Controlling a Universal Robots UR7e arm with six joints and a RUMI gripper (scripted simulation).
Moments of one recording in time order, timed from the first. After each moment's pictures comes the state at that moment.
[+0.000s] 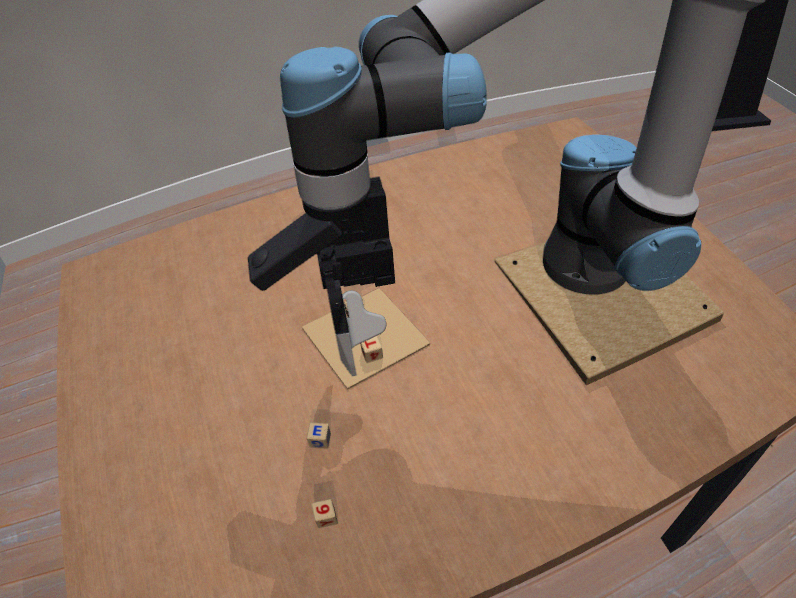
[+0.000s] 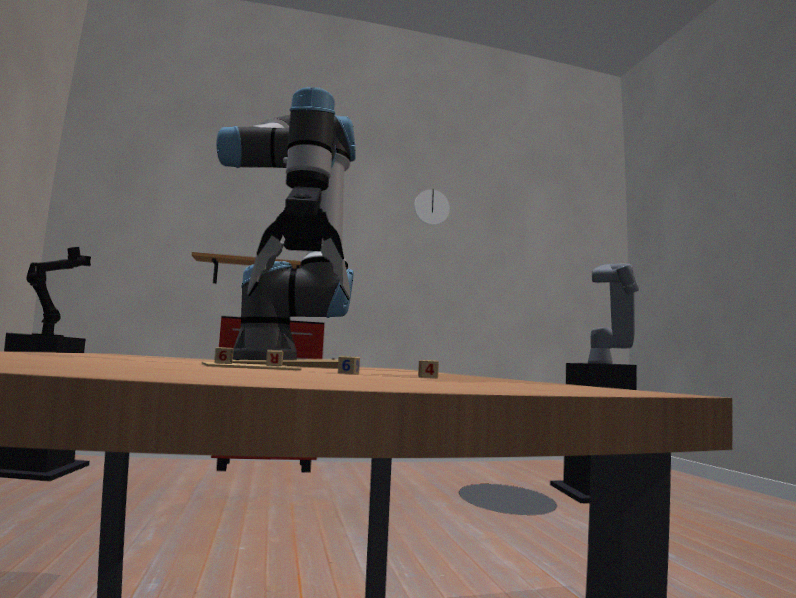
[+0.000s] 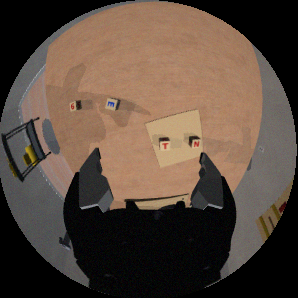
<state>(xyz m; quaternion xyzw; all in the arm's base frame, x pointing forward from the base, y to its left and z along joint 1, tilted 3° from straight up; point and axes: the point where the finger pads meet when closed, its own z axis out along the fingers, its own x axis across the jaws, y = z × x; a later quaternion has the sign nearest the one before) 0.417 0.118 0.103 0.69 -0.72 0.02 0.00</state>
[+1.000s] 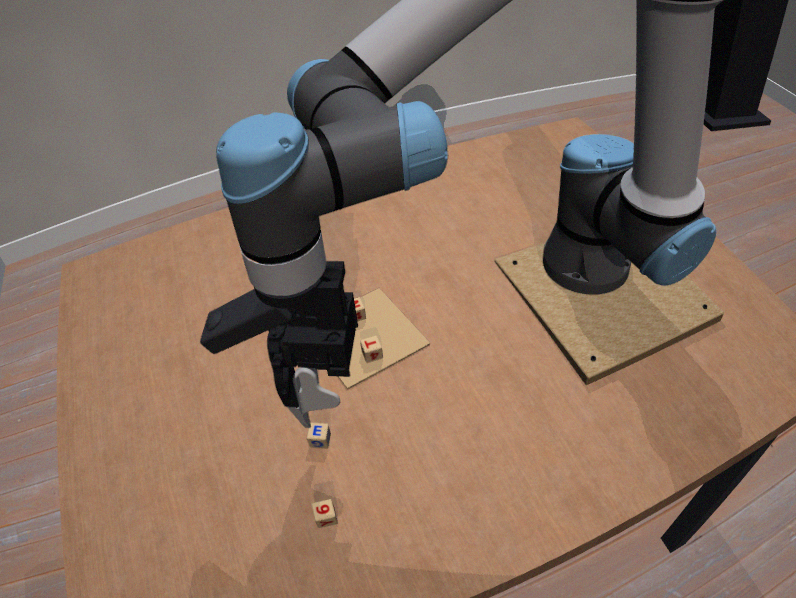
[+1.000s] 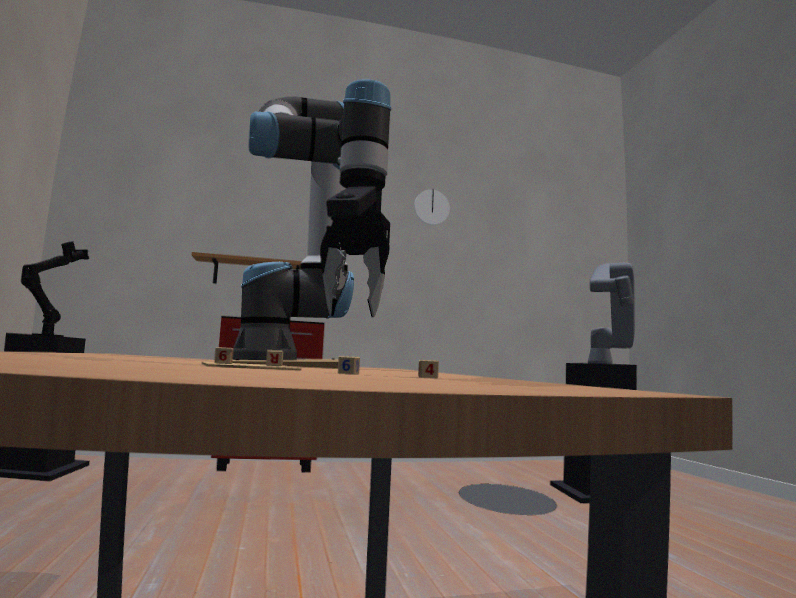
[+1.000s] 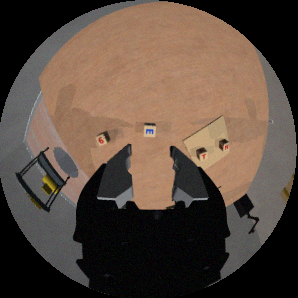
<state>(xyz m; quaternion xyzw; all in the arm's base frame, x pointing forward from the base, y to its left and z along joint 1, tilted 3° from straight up) 0.478 0.203 0.086 0.58 -0.81 0.02 0.01</state>
